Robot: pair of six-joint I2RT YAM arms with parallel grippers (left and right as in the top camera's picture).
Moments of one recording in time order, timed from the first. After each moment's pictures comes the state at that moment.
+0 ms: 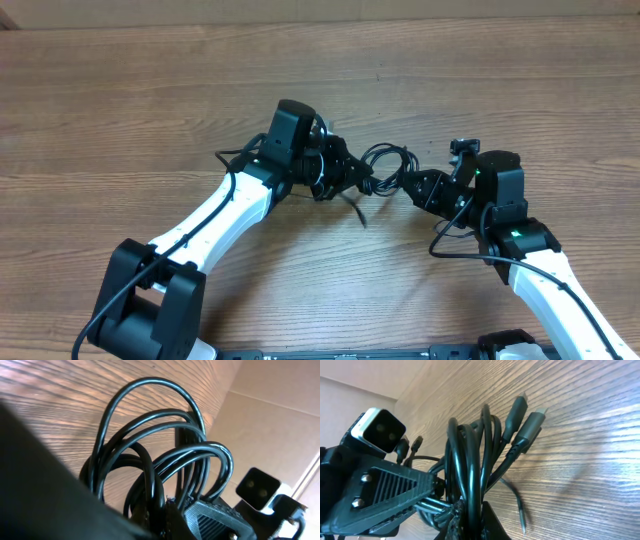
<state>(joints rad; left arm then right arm) -0.46 1.69 1.07 -0.16 0.76 -1.23 0.16 1.17 0.61 -0.15 -0.52 0.70</state>
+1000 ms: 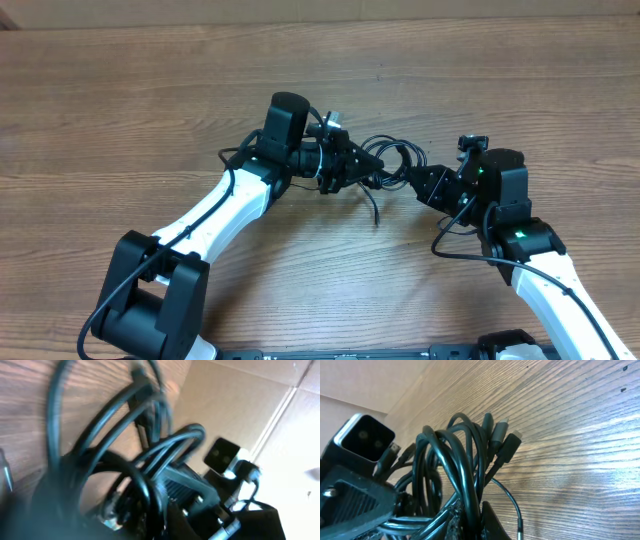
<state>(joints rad) -0.44 1.72 1.06 0.02 0.99 -1.32 0.16 1.15 0.64 -0.20 -0.43 0.70</state>
